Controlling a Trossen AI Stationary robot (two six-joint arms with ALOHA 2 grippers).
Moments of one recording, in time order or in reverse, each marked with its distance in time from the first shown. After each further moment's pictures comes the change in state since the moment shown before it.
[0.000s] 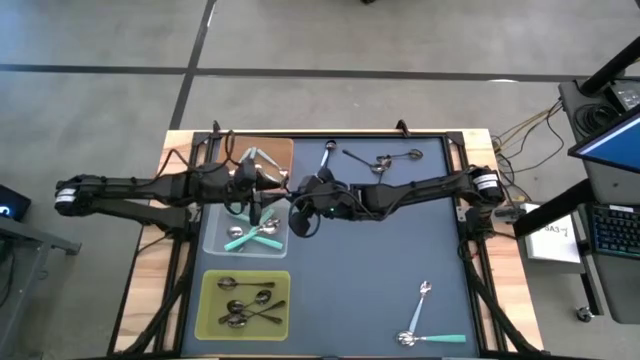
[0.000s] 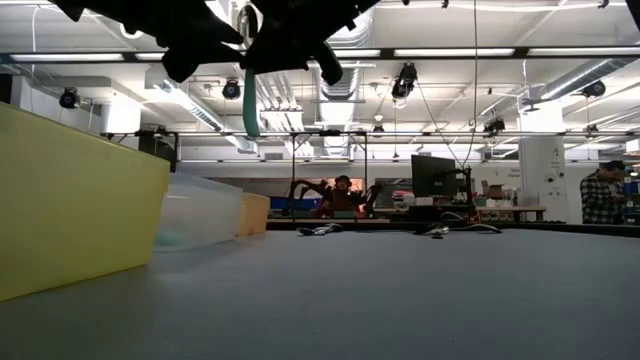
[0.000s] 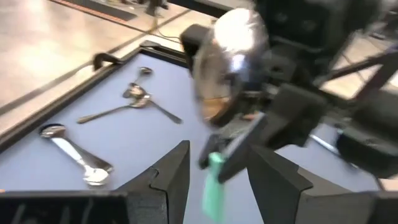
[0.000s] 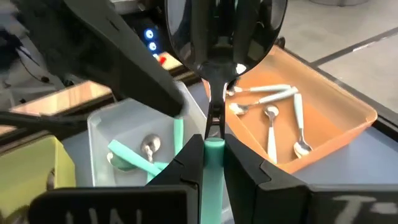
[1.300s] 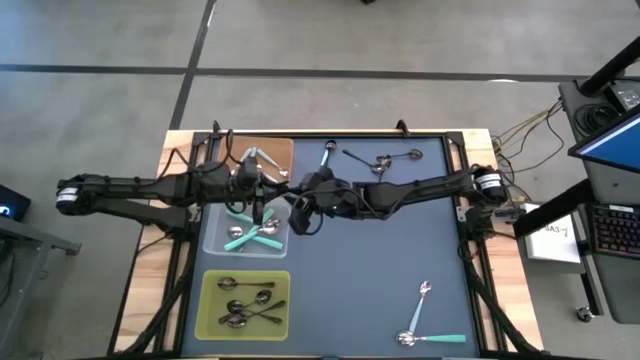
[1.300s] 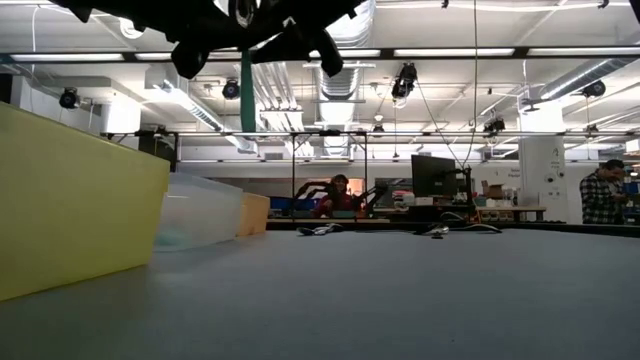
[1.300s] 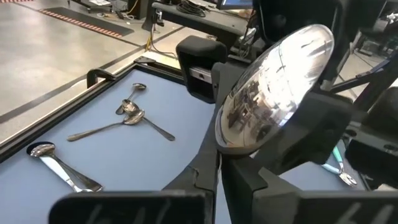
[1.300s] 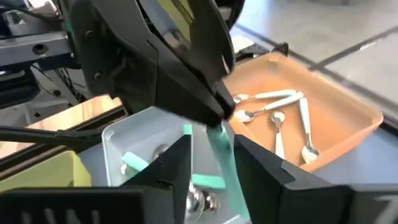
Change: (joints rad) left arm 0.006 0.032 0.000 0.102 0.009 -0.005; right arm 0.002 -0.018 0.014 0.009 -0.005 0.039
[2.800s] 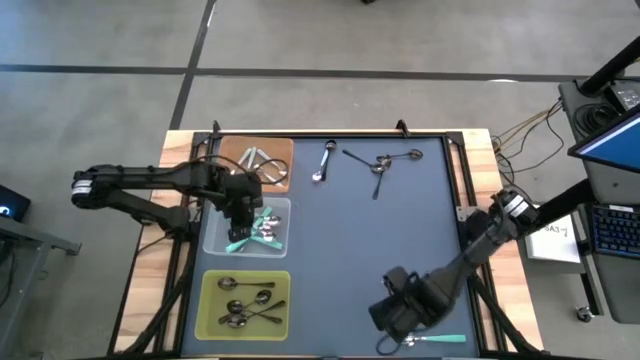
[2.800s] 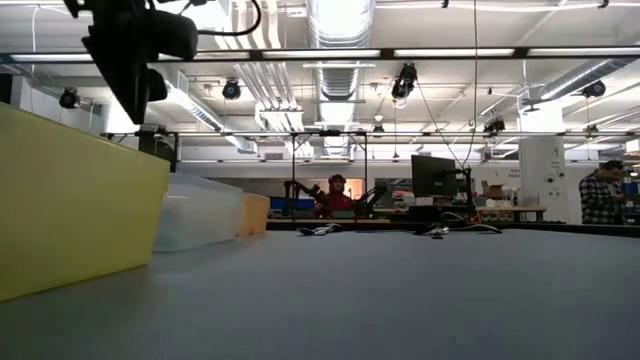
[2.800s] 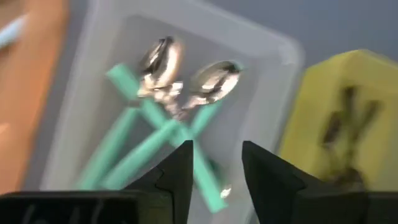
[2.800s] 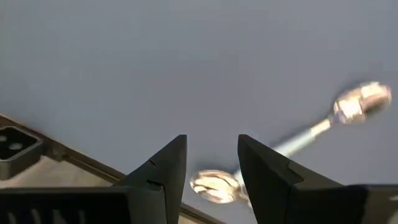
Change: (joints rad) left arm 0.000 0.249 0.328 -1.122 0.237 0.047; right arm 0.654 -0.068 -0.064 -1.027 -0.331 1.457
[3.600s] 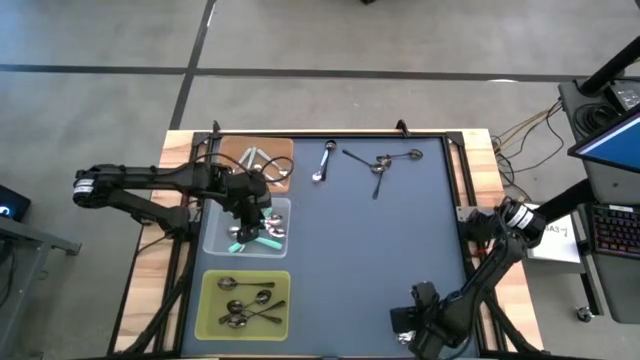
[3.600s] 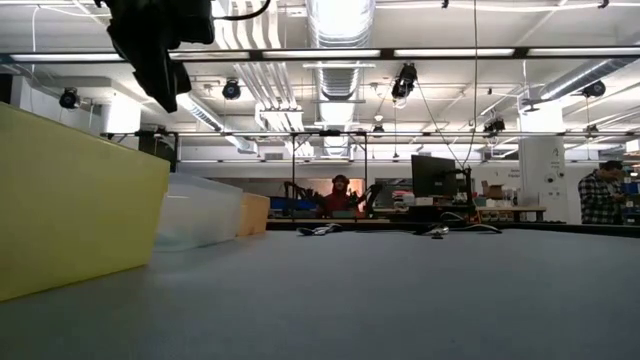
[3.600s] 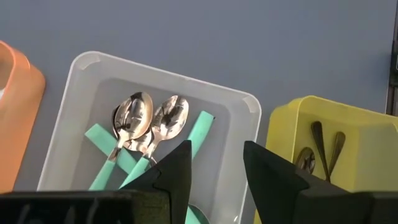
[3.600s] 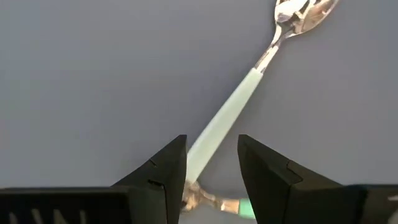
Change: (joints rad) left arm -0.015 0.019 0.014 0.166 0.035 0.026; right arm 0.206 0.041 -0.196 0.115 -0.006 0.558
